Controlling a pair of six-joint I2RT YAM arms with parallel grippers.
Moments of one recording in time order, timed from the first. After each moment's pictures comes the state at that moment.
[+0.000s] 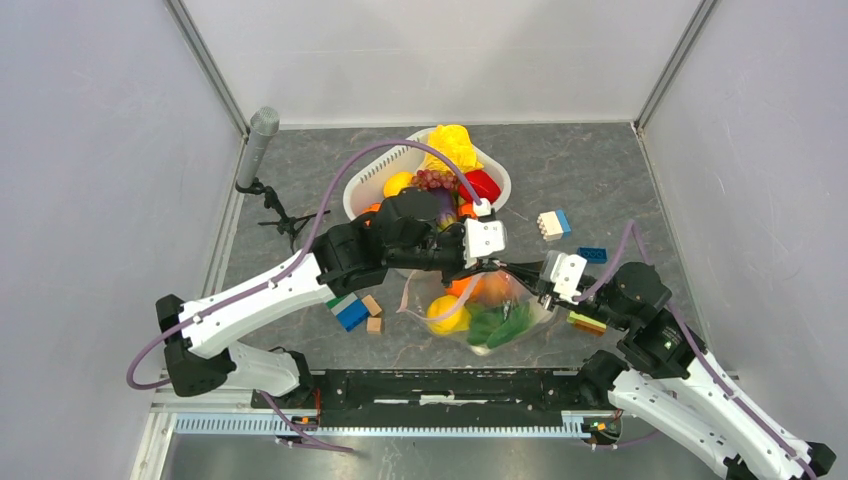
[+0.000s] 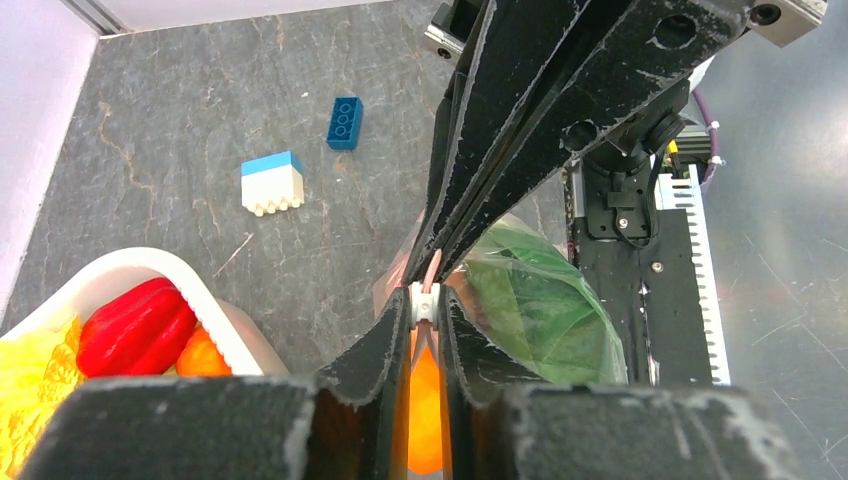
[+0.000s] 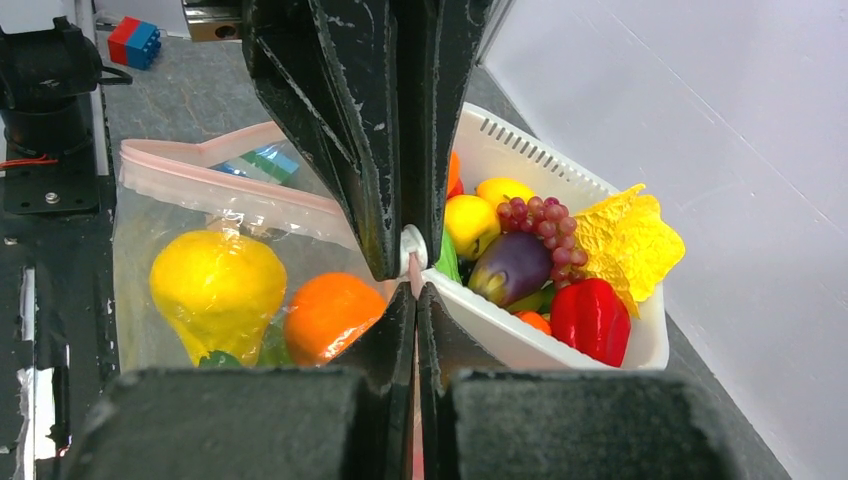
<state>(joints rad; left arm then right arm) -1.11 1.33 1.41 -0.45 0.31 0.32 0.76 0.49 0.70 -0.22 -0.35 -0.38</state>
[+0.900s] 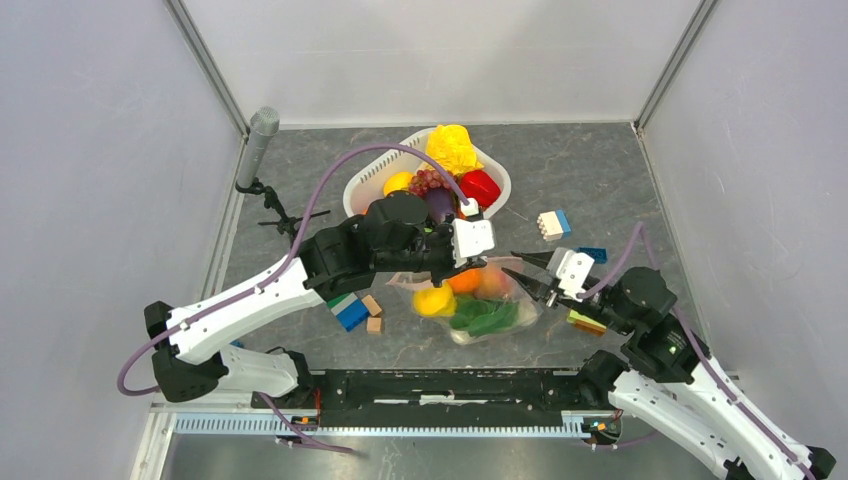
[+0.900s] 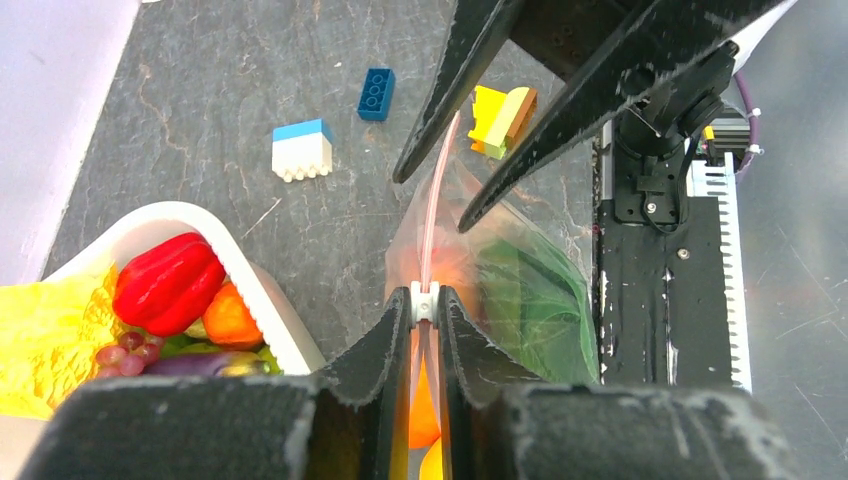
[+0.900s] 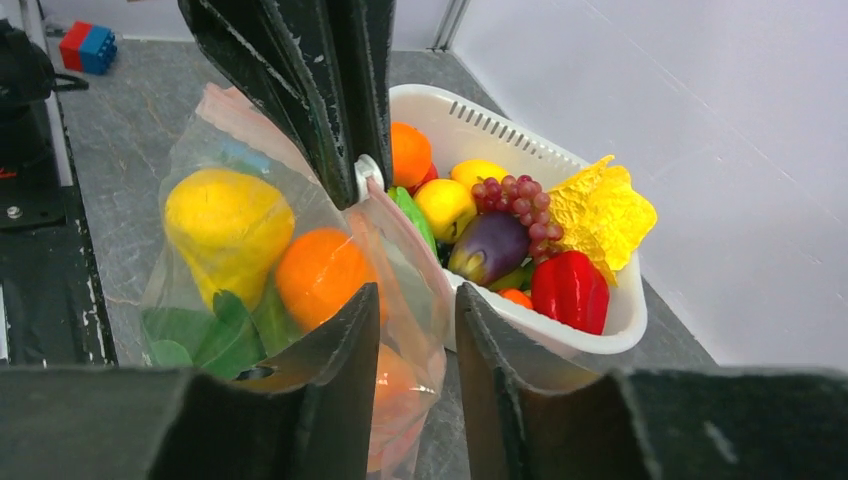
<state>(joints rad) -1.11 1.27 1.38 -0.49 0.24 0.32 0.76 0.43 0.69 -0.23 -0.26 -0.35</state>
